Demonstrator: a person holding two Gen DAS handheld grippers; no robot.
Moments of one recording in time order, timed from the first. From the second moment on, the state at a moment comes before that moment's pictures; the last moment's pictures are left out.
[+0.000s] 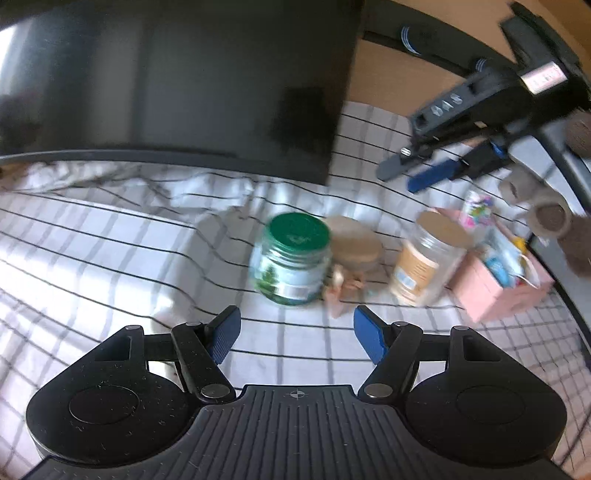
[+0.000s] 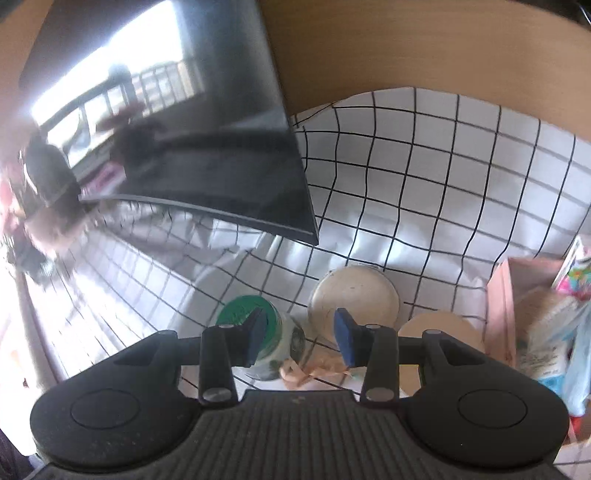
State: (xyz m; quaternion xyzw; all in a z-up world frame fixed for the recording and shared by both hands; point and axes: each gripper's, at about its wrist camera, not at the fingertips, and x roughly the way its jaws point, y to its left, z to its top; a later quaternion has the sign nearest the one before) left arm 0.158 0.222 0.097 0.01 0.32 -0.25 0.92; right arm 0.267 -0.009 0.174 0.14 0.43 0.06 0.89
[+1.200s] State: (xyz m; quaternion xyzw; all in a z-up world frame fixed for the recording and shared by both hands) left arm 0.222 0.090 0.046 0.05 0.41 -0.31 0.86; right arm 0.299 -0.093 0.164 0.05 0.44 0.15 0.88
